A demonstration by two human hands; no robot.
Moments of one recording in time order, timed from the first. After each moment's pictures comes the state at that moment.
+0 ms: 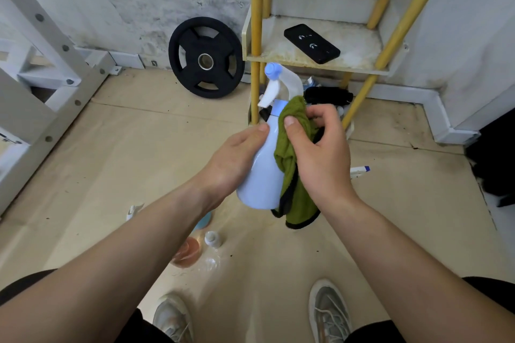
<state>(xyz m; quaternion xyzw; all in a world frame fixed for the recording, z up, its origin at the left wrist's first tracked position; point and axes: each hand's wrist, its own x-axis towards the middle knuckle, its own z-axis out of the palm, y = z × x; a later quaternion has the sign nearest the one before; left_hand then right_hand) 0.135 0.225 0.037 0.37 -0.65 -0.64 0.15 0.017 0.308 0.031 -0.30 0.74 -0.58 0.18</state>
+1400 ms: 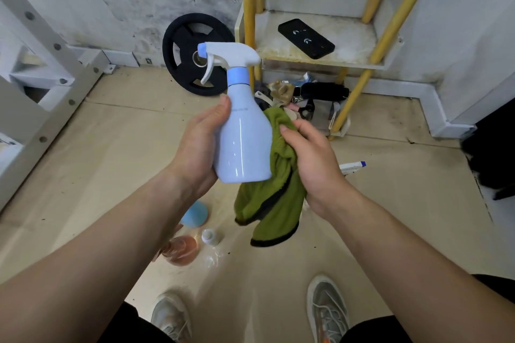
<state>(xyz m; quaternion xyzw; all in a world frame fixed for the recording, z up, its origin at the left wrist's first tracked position) 0.139 0.204 0.036 0.38 -0.47 -0.75 0.26 0.013 0.311 0.021 -0.20 0.61 -0.64 0.42</state>
